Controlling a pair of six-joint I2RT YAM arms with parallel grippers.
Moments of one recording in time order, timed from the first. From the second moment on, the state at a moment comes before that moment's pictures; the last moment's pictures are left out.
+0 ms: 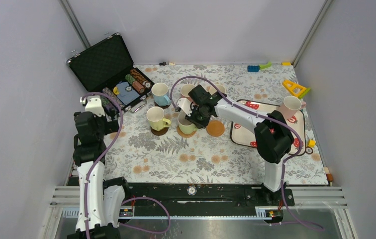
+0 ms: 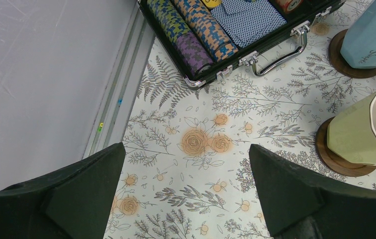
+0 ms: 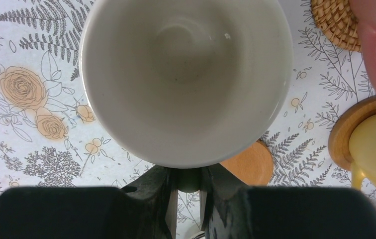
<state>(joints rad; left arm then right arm) 0.24 0.69 0.71 -0.45 -0.03 0.10 0.73 1.91 1.50 -0.75 -0.16 -0.48</state>
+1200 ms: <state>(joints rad) 0.24 0.67 0.71 -0.45 -0.03 0.10 0.20 1.29 1.32 -0.84 -0.10 -0.78</state>
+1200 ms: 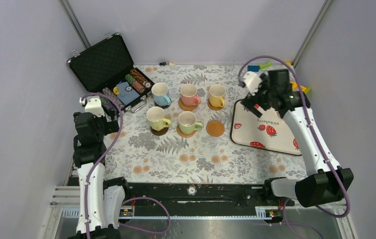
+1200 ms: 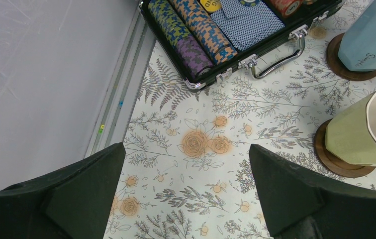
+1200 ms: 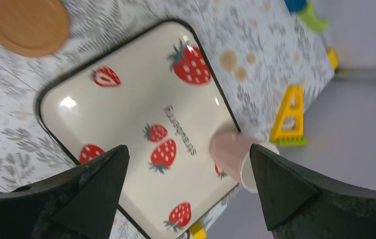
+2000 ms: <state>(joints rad) 0.24 0.71 0.71 -0.45 0.00 0.10 -0.35 1.71 1.79 -1.20 -0.12 -1.45</state>
